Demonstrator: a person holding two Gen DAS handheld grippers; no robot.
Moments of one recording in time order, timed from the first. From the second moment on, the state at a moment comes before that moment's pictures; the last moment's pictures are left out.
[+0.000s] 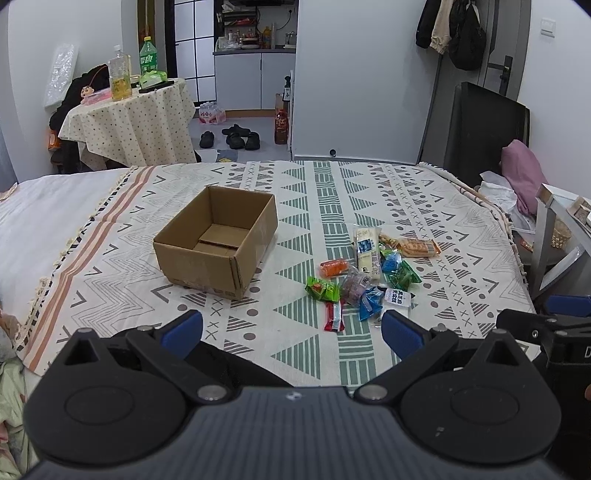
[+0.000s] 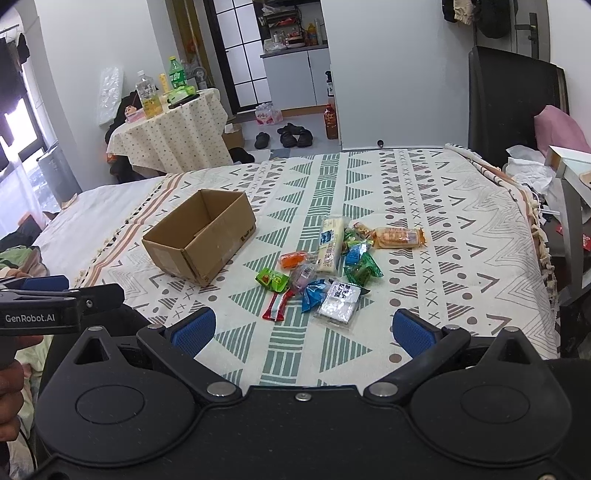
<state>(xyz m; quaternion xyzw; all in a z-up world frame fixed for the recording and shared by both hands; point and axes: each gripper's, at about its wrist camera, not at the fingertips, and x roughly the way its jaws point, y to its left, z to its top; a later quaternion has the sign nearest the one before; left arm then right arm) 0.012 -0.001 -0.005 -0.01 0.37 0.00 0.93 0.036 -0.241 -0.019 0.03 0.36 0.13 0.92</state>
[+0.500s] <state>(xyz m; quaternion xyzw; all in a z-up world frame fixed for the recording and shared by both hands) 0.049 -0.011 -0.024 -0.02 0.37 -0.01 0.93 0.066 -0.255 -0.035 0.05 0.36 0.13 0.92</state>
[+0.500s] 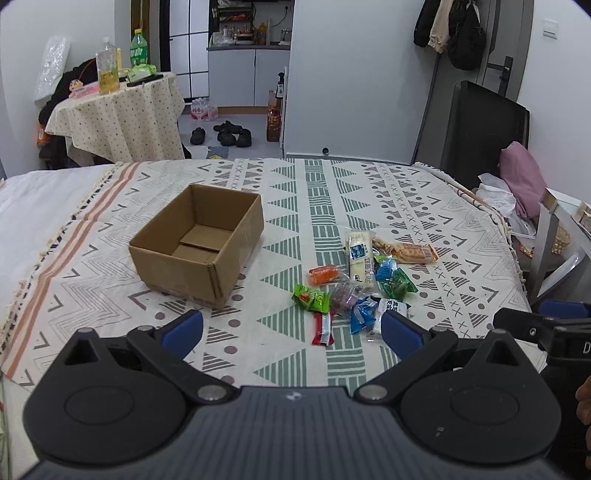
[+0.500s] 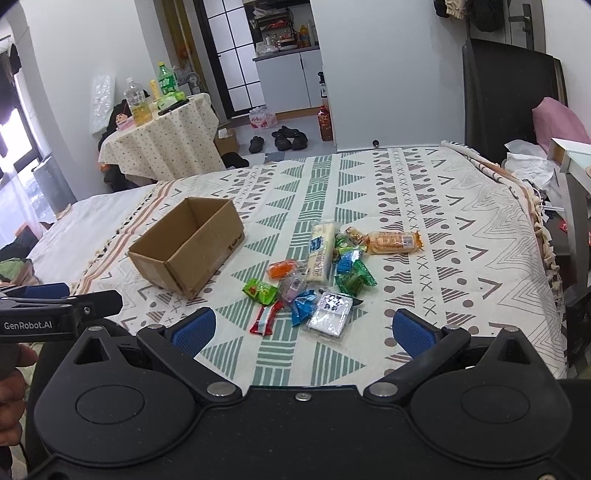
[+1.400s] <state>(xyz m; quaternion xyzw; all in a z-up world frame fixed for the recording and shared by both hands) 0.139 -0.027 -0.094 -0.07 0.44 0.01 0.90 0.152 -0.273 -0.104 0.12 0.44 0.15 0.88</state>
